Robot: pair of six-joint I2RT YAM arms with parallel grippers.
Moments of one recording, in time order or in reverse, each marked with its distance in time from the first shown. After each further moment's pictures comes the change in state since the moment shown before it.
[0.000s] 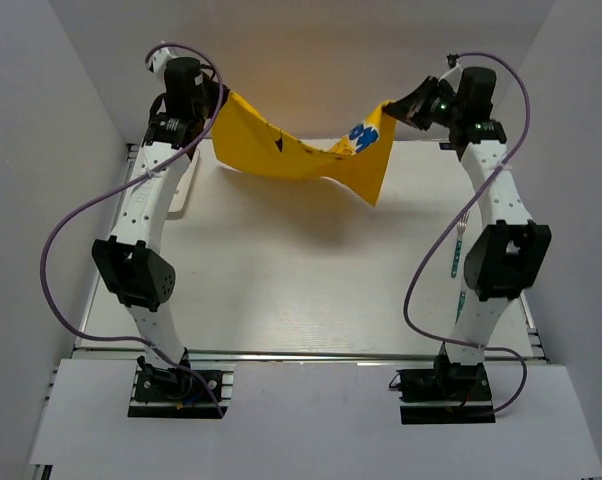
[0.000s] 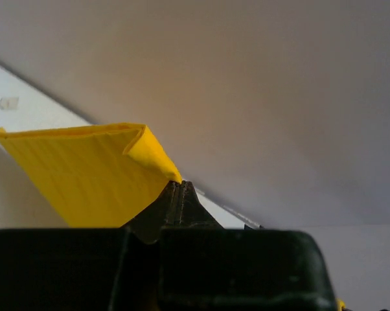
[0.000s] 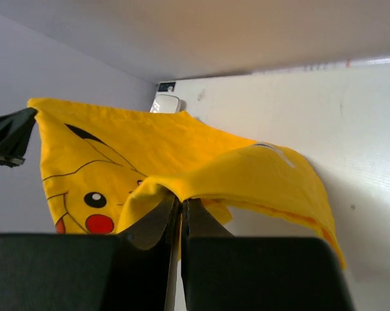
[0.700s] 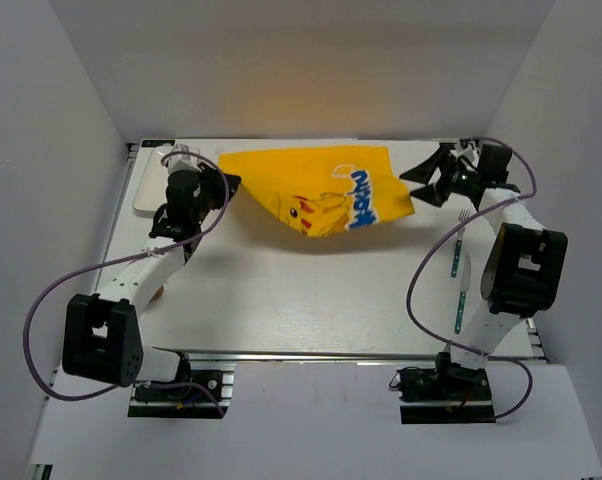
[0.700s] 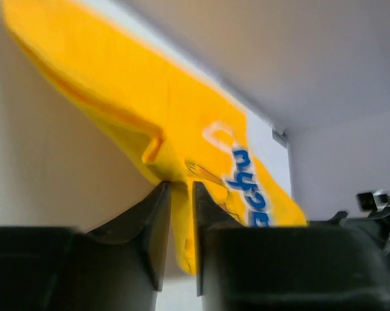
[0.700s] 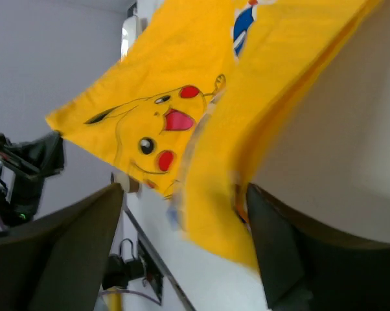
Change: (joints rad) left arm -0.001 -0.476 -1.095 0.675 0.200 0.077; right arm -0.211 -0.018 -0.443 0.080 -0.304 -0.069
